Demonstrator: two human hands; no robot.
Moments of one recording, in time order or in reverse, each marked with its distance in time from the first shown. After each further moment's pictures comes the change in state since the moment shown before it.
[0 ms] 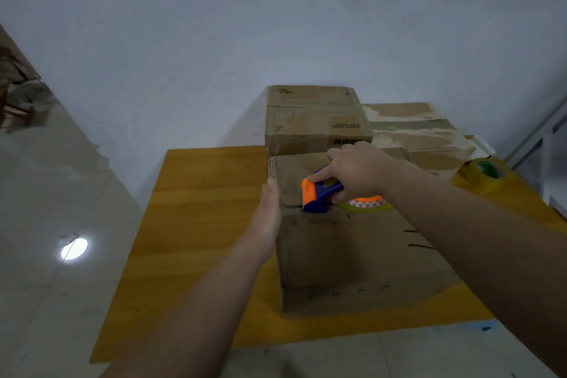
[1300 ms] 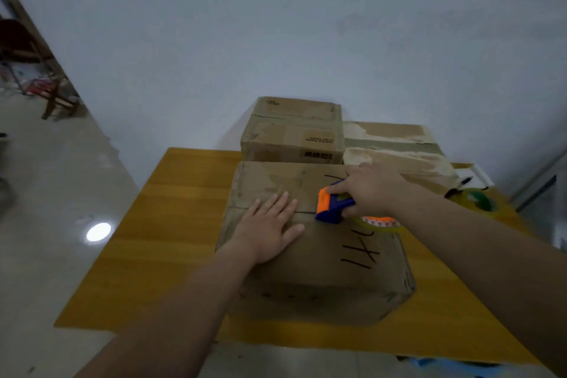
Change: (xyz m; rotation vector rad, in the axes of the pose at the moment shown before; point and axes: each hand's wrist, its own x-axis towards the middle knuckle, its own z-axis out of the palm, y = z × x) left_hand -0.009 -0.005 0.080 1.454 -0.009 0.425; right_hand -0.068 0.086 0.055 0.011 0.017 0.011
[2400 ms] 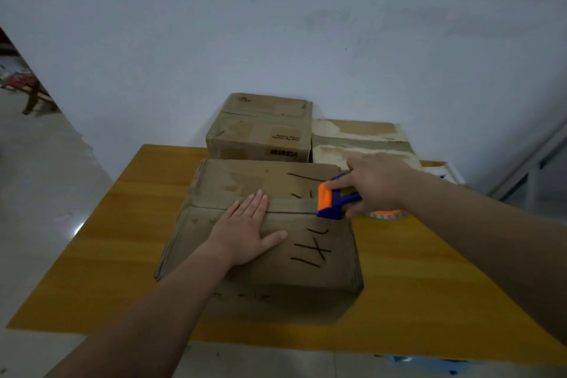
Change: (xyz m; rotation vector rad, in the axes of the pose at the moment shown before) left_hand 0.016 0.047 0.004 0.053 -0.014 -0.027; right_hand -0.051 0.071 0.012 0.000 -0.002 -0.045
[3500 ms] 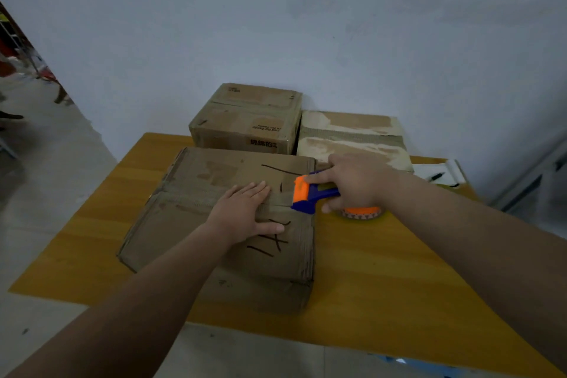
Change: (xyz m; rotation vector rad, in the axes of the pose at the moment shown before) left_hand 0.028 0.057 -0.006 -0.025 0.032 -0.042; right_hand -0.011 0.038 0.039 0.163 0.092 -0.110
